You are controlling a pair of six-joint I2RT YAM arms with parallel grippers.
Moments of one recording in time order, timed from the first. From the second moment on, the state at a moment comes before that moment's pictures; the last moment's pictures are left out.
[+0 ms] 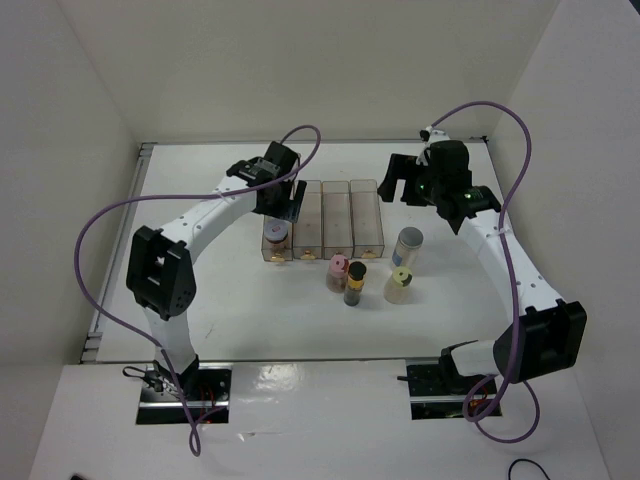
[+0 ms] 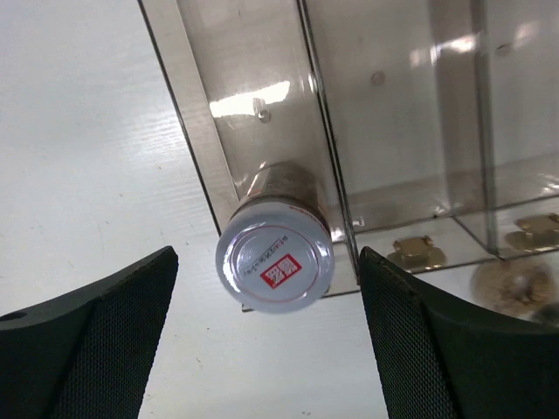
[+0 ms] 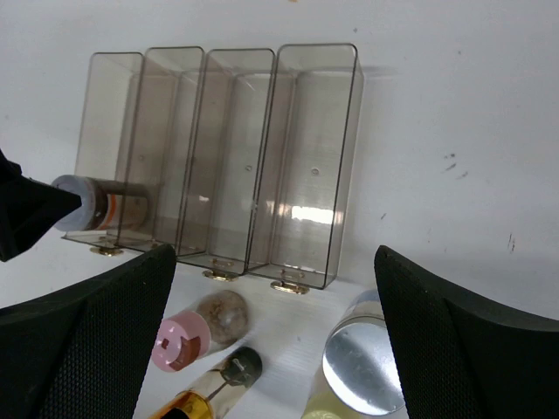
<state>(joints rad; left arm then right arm) -0.49 1.88 1.64 -0.83 -0.20 -0.22 0.23 1.34 1.24 -0.49 -0.10 0.31</state>
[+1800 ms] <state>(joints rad) -0.67 1.65 1.47 -0.71 -0.18 -0.35 0.59 0.99 1.07 -0.59 -0.18 0.26</state>
